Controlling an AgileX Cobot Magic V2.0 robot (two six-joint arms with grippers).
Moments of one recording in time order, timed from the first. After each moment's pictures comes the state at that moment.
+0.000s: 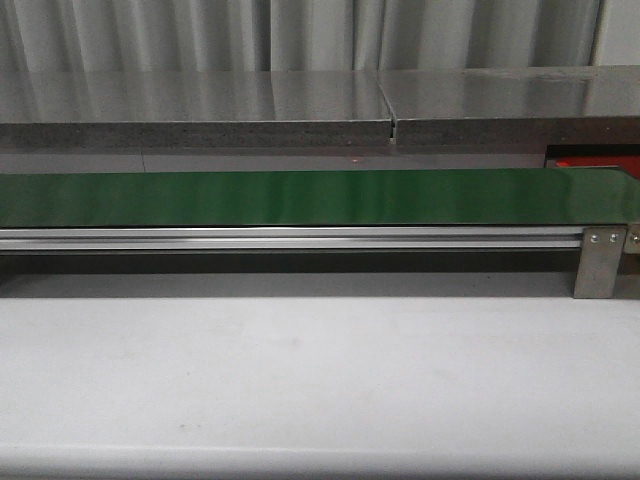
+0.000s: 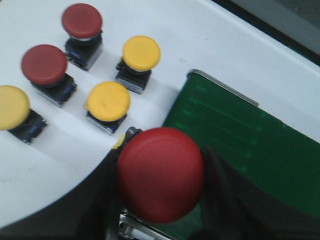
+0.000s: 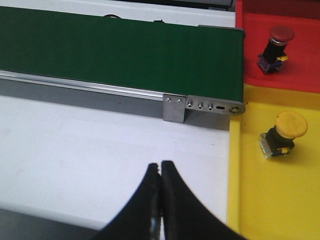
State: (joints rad) left arm 0.36 1.73 -1.39 -0.27 0.64 0.13; right arm -0.09 0.57 -0.60 0.32 0.69 -0.29
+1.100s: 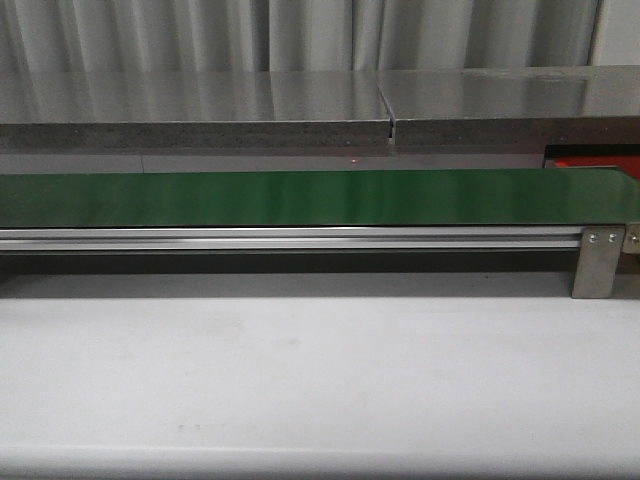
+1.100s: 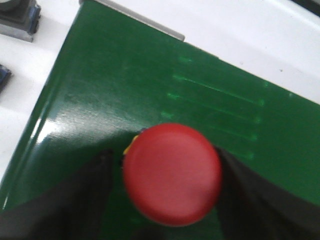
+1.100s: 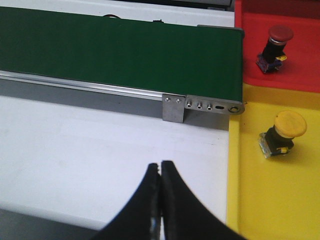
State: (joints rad) left arm 0.24 1.85 -1.39 -0.40 0.69 0.24; right arm -0.09 0.57 -0.60 0.32 0.69 -0.29
